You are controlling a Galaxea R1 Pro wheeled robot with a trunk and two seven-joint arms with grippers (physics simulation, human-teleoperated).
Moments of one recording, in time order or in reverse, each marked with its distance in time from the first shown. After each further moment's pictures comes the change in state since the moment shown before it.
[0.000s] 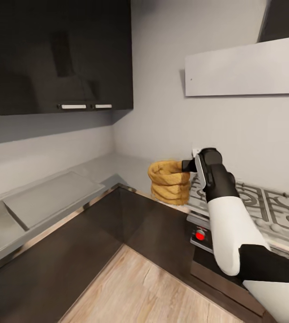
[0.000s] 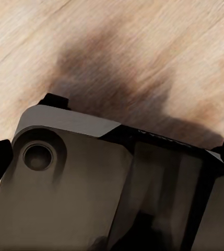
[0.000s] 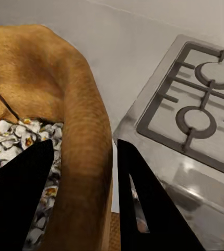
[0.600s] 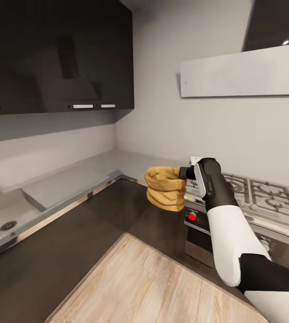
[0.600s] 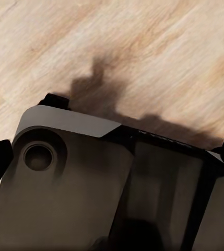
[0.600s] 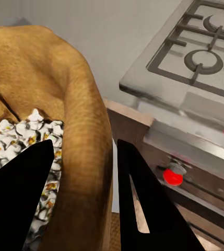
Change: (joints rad) left arm 0.000 0.000 0.000 0.000 0.000 -0.001 0.001; right arm 0.067 -0.003 -0.001 0.002 -0.085 -0.059 -0.006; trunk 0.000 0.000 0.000
